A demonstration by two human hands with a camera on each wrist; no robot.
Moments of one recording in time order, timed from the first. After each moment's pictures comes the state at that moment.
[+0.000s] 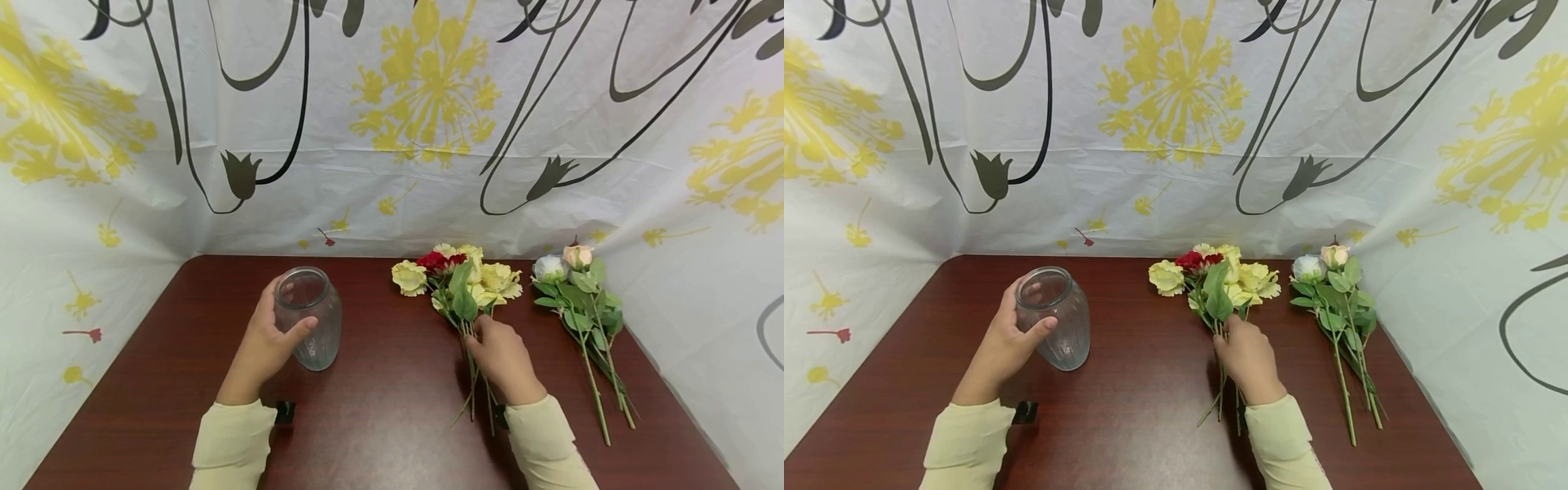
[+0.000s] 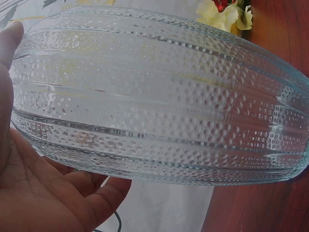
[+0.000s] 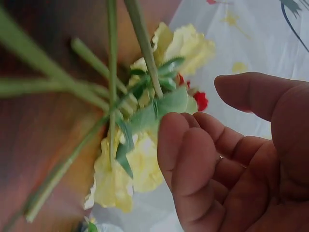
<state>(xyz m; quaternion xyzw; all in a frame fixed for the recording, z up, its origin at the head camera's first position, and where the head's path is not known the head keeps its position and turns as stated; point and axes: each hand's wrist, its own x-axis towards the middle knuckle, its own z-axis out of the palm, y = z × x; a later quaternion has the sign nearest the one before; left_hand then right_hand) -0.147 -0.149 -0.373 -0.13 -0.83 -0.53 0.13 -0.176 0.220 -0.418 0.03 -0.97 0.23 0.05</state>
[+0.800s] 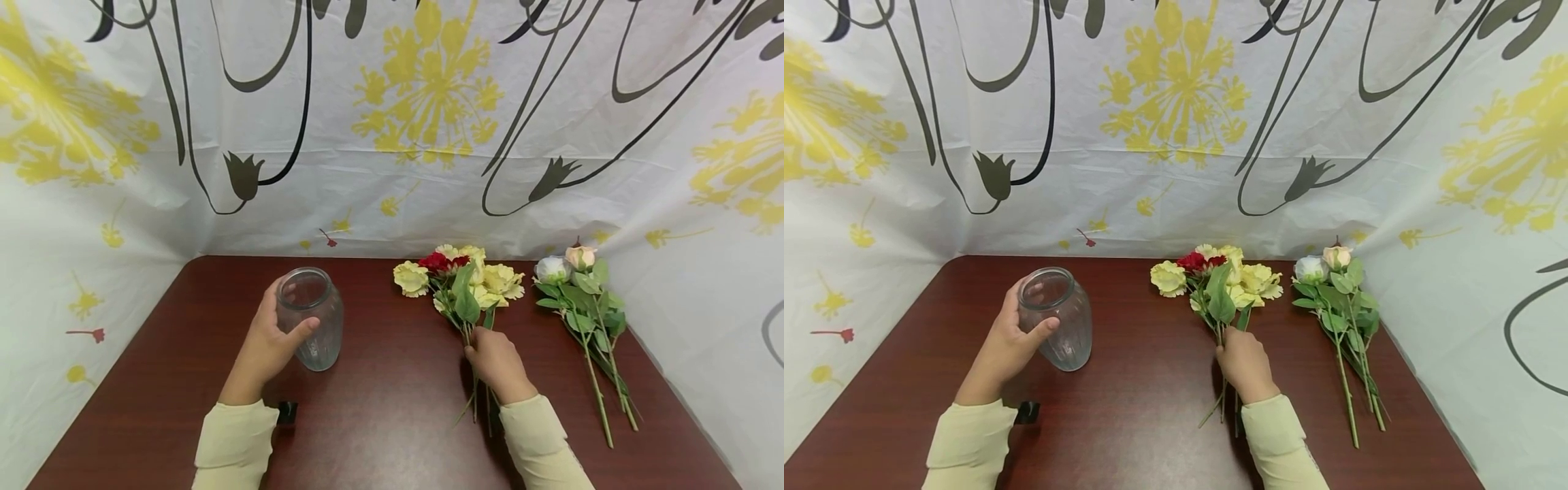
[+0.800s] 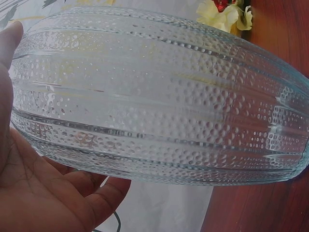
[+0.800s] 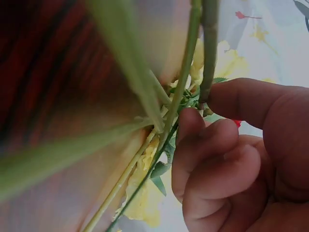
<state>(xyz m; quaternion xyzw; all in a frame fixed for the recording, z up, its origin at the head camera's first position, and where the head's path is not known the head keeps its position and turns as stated) -0.147 -0.149 -0.373 -0.13 -0.83 -0.53 0.12 -0.182 0.215 -0.442 0.03 -0.98 0.22 0.01</state>
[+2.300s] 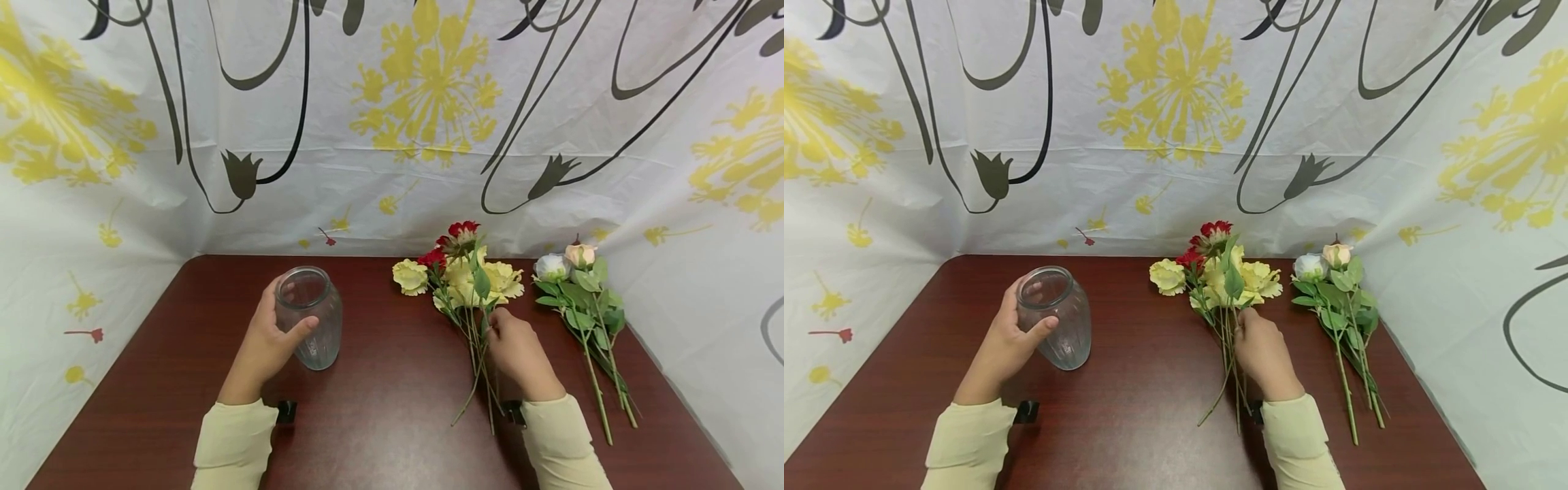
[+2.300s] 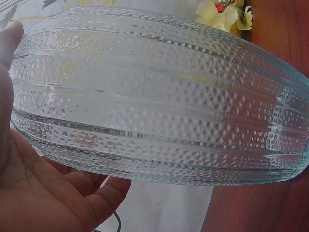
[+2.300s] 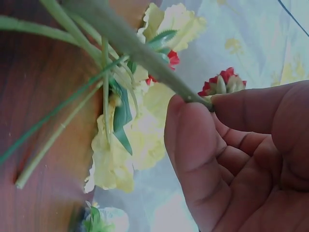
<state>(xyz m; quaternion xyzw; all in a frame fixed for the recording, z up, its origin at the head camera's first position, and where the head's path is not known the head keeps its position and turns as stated) -0.146 -0.148 -0.372 -0.13 -0.83 -0.53 0.12 -0.177 0.241 -0.409 0.06 -0.96 0.25 0.06</state>
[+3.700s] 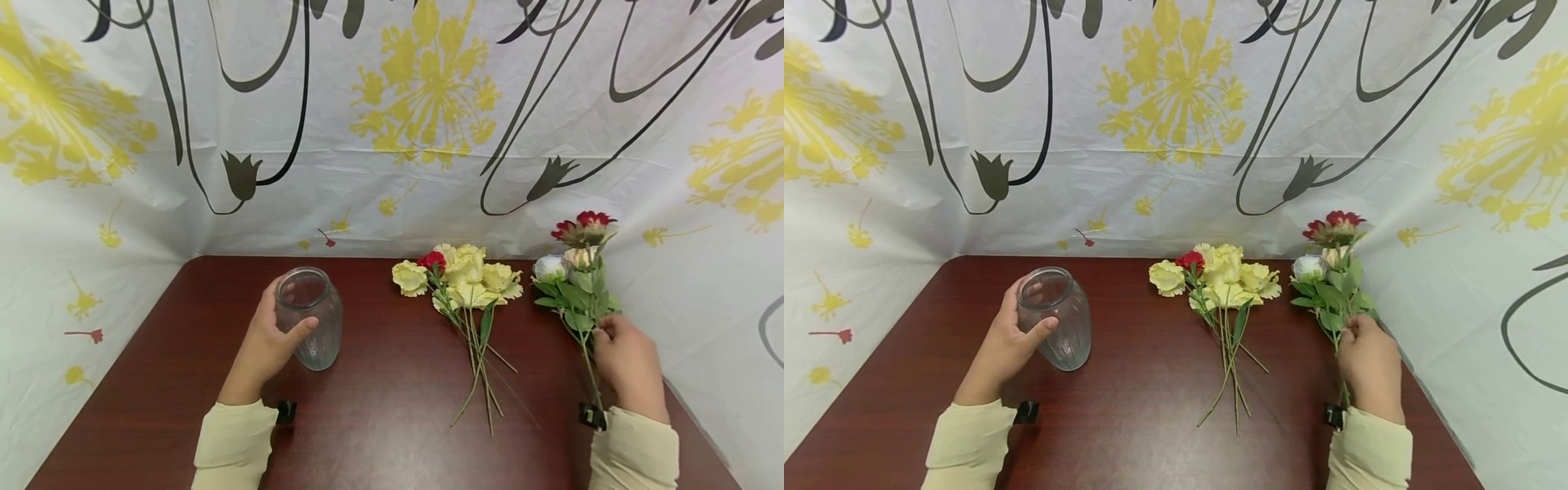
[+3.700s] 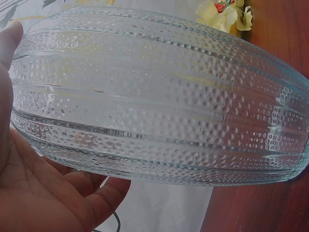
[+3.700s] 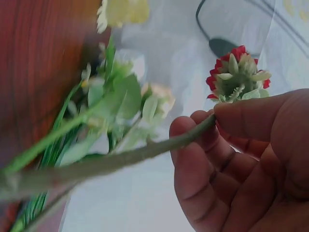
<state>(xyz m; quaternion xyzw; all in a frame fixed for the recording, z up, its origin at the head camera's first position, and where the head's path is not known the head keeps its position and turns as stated) -0.147 -0.148 -0.373 -0.13 -0.83 -0.53 0.13 -0.146 0.365 -0.388 -0.09 -0.96 0.22 0.11</state>
